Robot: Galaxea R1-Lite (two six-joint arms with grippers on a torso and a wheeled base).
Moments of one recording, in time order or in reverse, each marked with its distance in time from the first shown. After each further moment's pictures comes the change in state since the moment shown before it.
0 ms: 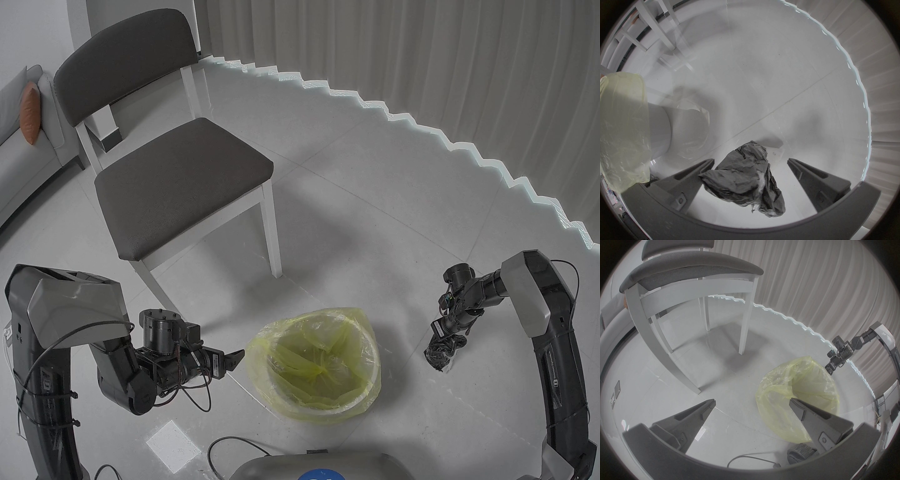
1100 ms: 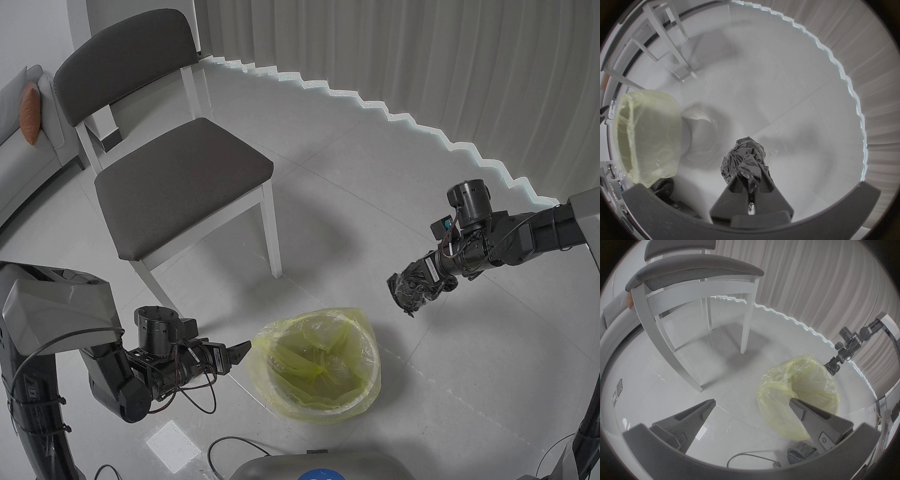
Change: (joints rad) left arm -0.057 -0.096 0.079 -0.054 0.010 -0.184; right arm 0.247 -0.683 0.447 -0.162 0.002 0.029
